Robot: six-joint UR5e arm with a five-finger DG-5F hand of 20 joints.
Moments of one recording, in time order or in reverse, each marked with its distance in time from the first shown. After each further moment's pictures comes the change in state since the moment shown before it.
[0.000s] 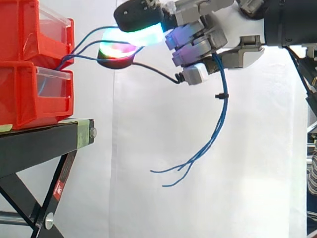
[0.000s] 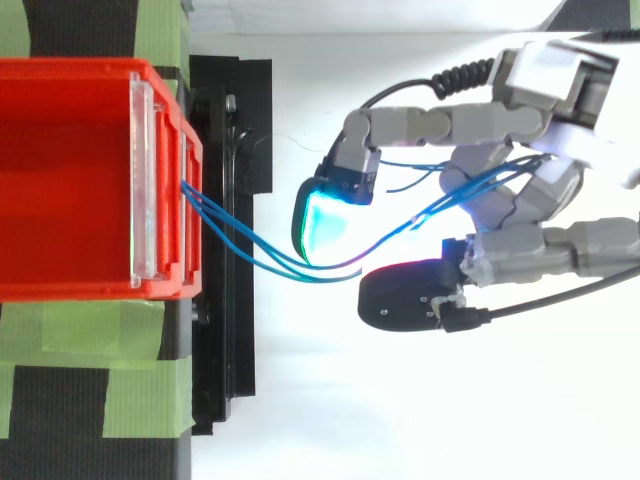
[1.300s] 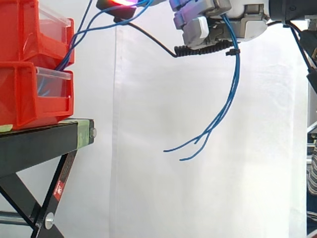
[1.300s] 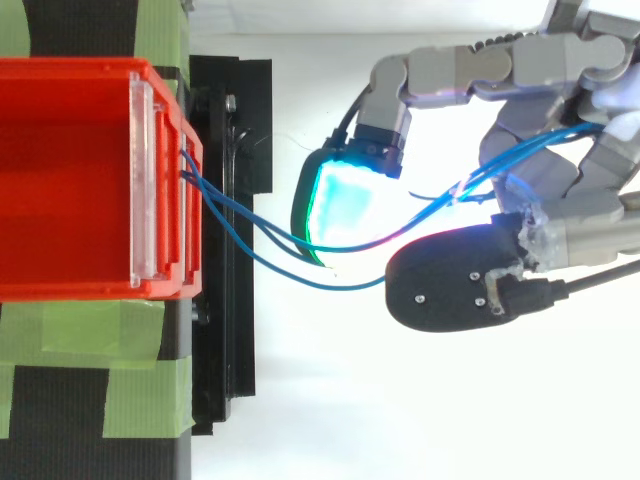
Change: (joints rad) arm -0.004 0.046 0.000 0.023 -0.003 0.176
